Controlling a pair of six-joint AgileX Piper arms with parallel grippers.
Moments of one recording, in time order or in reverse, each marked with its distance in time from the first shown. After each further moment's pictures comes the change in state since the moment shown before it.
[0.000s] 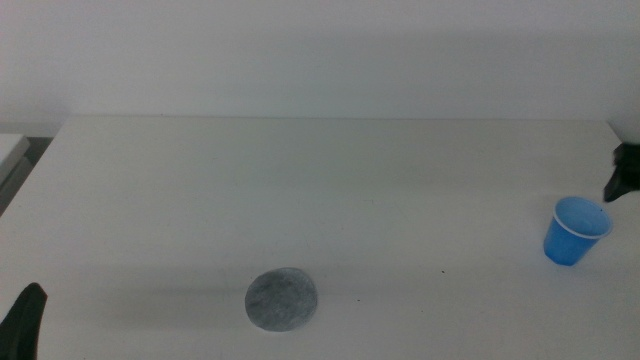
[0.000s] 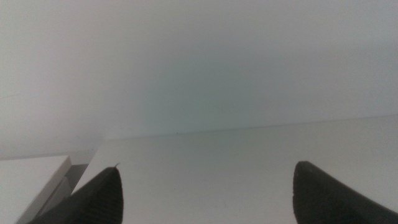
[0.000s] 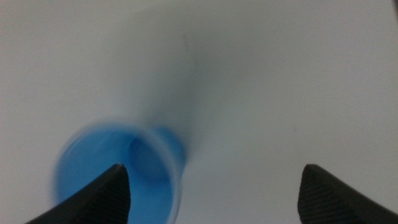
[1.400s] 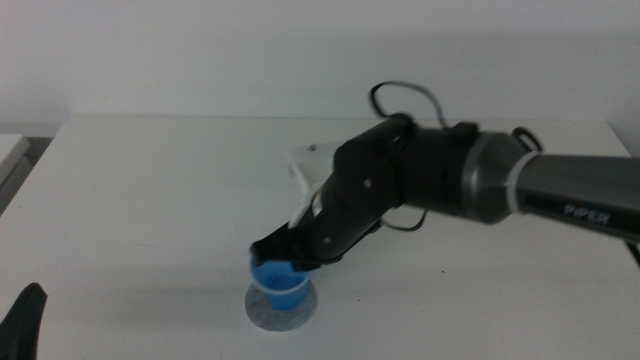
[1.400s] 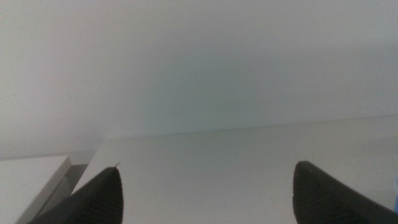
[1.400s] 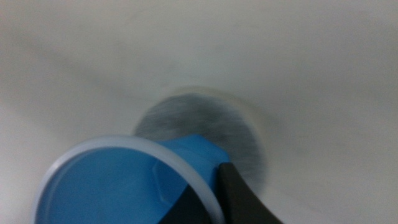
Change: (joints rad) left arm 0.000 0.000 0.000 0.000 0.000 0.000; right arm 1.017 0.250 -0.206 -0.049 -0.195 0.296
